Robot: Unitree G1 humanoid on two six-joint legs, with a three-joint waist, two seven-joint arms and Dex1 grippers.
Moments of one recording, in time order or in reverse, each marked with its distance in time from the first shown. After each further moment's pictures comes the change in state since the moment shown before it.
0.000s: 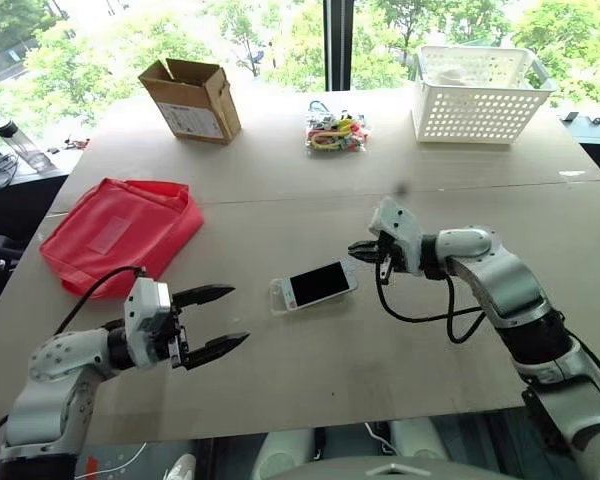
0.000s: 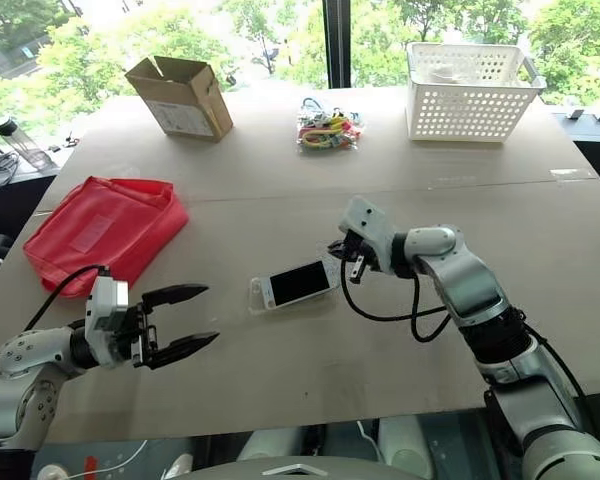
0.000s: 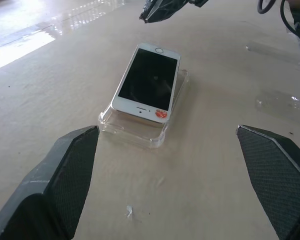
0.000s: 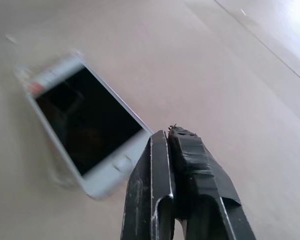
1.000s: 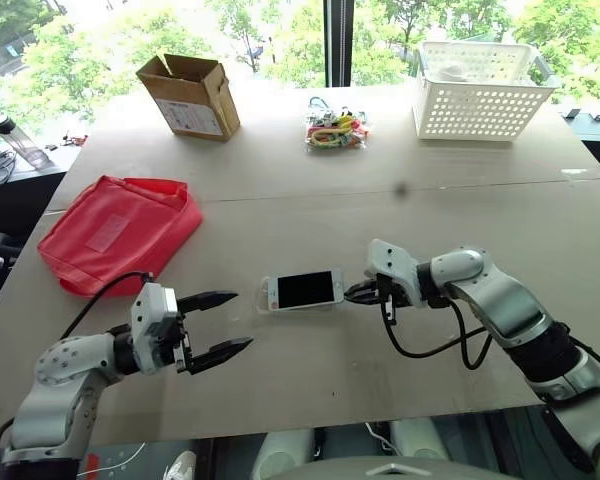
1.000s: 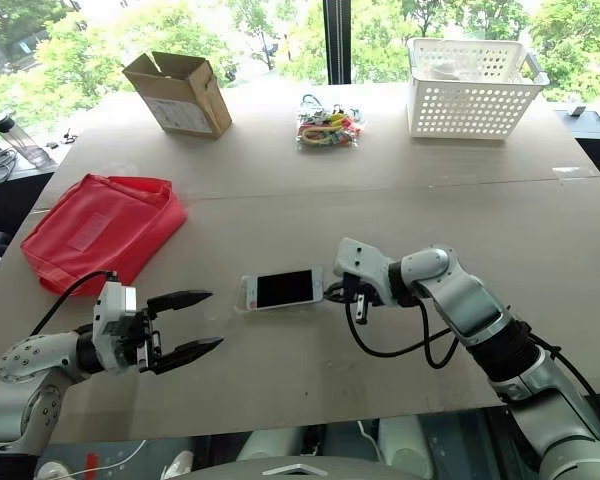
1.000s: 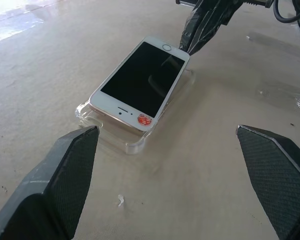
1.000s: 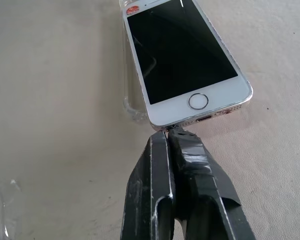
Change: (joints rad) left arm 0.030 -0.002 -0.015 -0.001 0.016 -0.004 0.019; right arm 0.064 -0.058 0.130 -0.110 0.088 -0.009 0.180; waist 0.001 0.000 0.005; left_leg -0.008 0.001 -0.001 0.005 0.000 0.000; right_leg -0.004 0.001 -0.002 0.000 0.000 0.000
